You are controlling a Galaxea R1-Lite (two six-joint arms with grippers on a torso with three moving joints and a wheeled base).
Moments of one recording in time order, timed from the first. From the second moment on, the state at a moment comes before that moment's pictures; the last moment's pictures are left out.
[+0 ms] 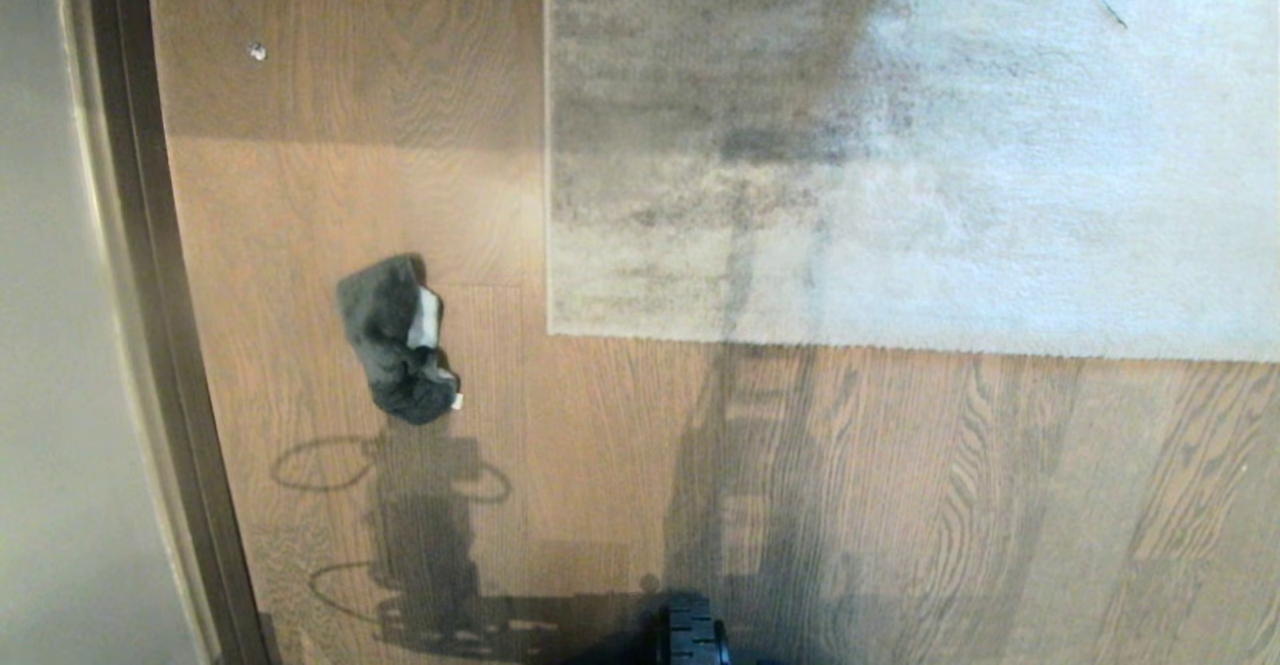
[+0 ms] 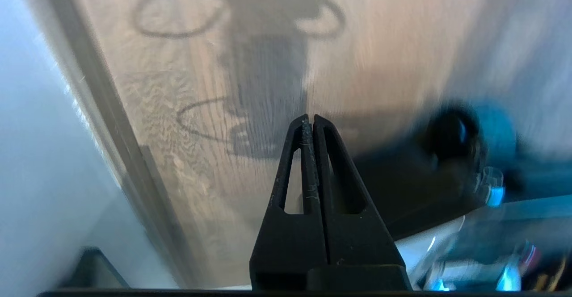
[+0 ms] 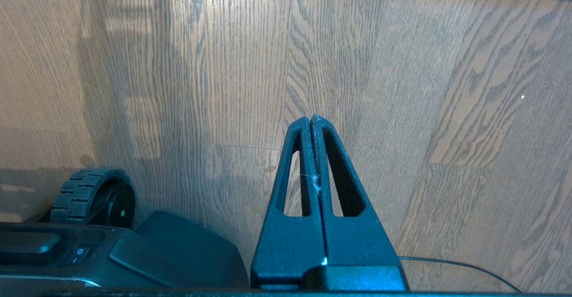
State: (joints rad) left arm -0.13 0.28 0.00 0.00 0.00 0.00; right arm 0.00 0.00 0.00 0.01 0.01 -0.04
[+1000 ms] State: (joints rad) left arm -0.11 0.29 0.00 0.00 -0.01 0.01; right arm 0.00 0.00 0.00 0.01 0.01 -0.04
